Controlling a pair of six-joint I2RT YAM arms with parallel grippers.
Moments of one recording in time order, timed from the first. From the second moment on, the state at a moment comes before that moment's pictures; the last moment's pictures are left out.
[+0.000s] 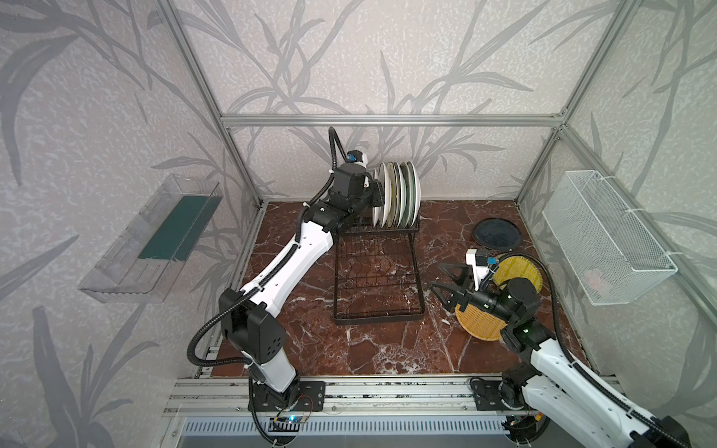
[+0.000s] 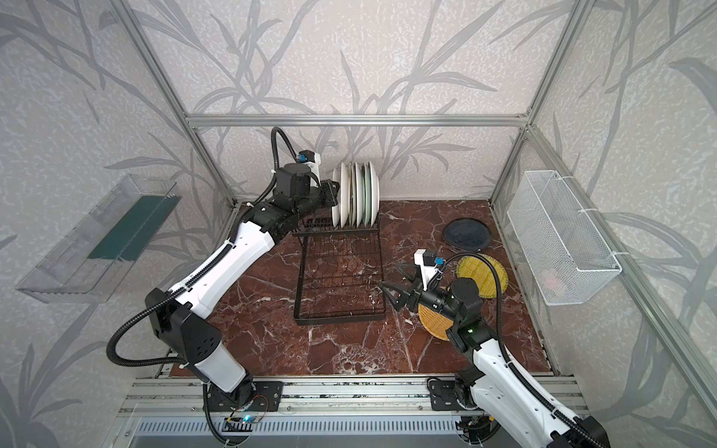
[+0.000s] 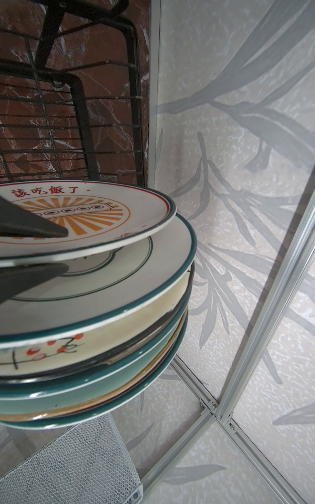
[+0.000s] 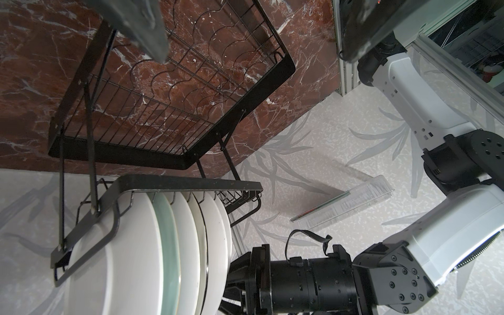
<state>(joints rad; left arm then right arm) -0.49 1.68 1.74 -0.40 -0.07 -0.48 0.41 0.77 0.38 0.43 -0.64 0.44</state>
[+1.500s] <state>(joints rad) -0.45 0.75 0.99 -0.44 0.25 -0.41 0.25 0.62 0.43 -0.02 -0.55 0.57</state>
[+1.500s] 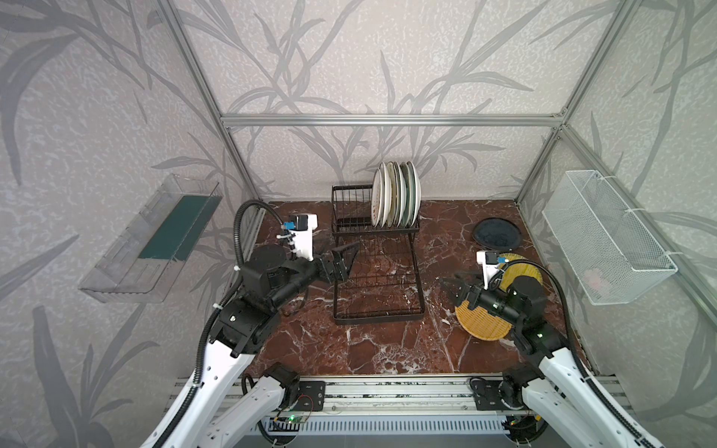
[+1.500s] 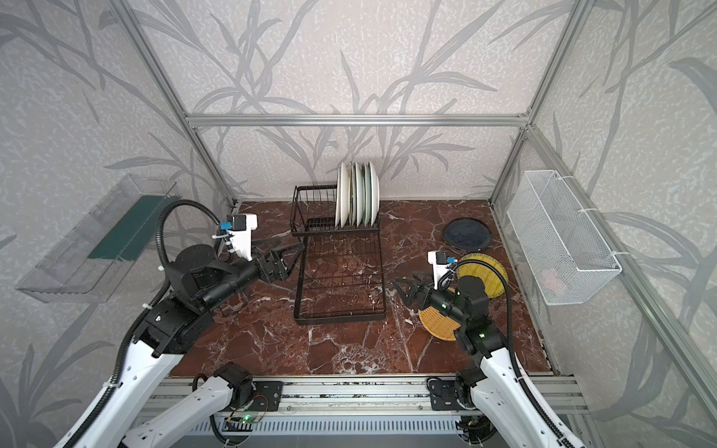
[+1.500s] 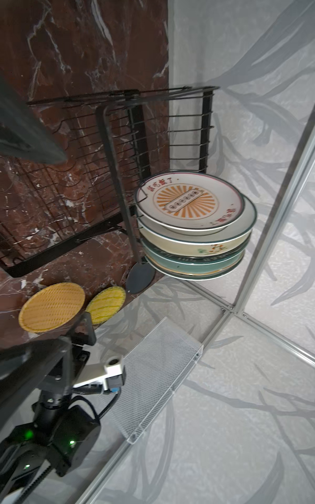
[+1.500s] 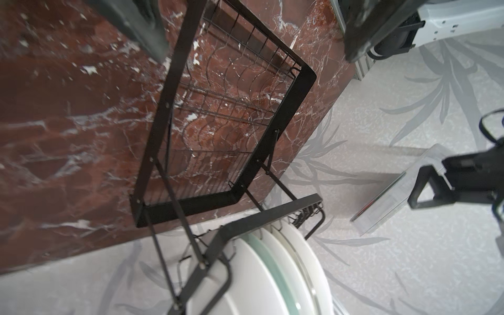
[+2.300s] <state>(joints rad) -0.42 0.73 0.73 -0.35 0.56 -0.47 -0.34 0.69 0.51 -0.78 -0.16 0.69</state>
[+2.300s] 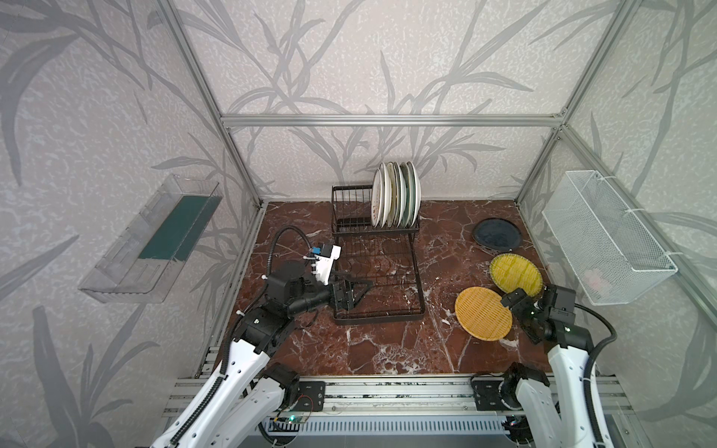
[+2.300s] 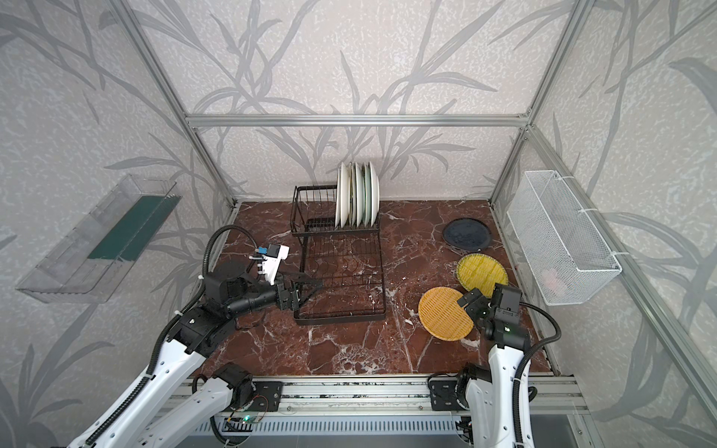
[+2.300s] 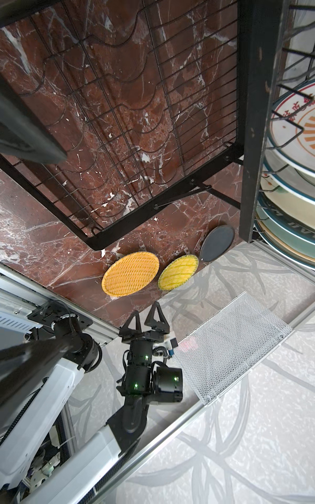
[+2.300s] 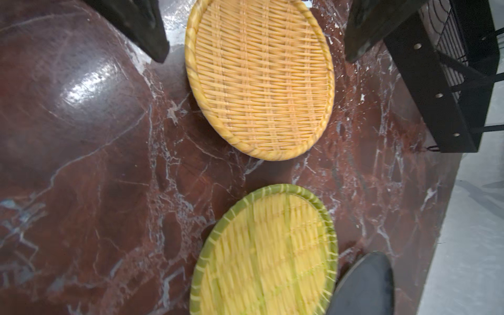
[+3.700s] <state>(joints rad) -0.32 0.77 0.70 -0.24 0.64 -0.55 -0.14 1.06 0.20 0.03 -0.40 0.92</state>
